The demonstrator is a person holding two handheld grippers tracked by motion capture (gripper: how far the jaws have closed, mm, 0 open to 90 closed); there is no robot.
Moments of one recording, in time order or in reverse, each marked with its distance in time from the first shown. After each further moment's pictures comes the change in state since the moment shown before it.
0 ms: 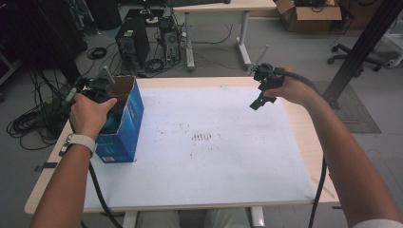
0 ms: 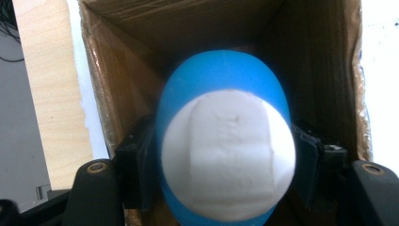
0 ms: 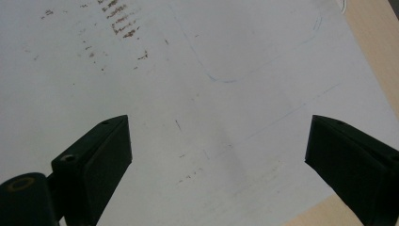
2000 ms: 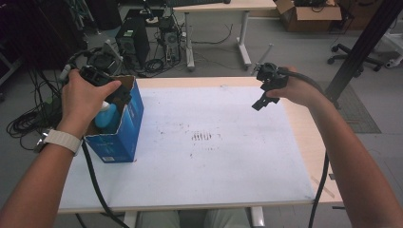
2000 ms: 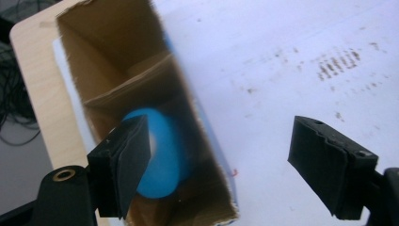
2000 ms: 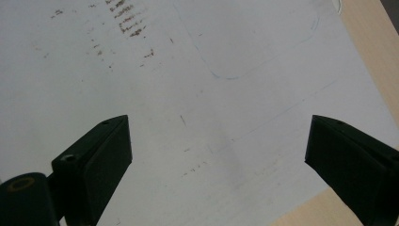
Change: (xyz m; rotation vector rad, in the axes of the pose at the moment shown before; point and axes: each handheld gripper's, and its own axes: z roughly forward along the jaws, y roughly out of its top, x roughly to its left) left arm -0.047 -0.003 -0.102 -0.187 -0.081 0.252; right arm 0.008 -0.005 -0.014 -0.010 -0.013 -0.002
